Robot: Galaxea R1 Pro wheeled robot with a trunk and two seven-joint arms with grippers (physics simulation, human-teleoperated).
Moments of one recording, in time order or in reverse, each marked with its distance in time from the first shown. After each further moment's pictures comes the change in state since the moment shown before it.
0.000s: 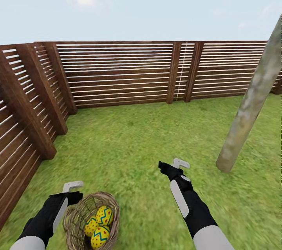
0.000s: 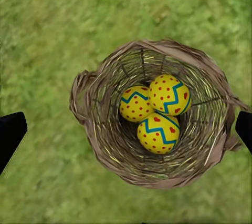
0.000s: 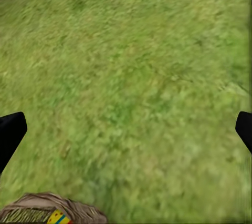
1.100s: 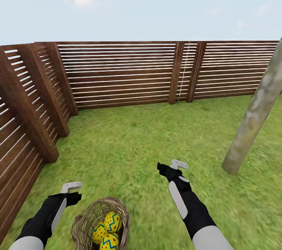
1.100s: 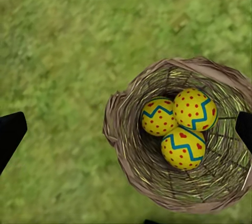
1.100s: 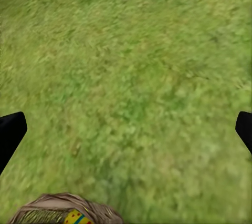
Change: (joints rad) left arm 0.000 0.008 0.004 0.006 -0.002 0.007 -0.002; right arm 0.000 0.001 0.020 0.020 0.008 0.000 -0.002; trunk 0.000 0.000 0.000
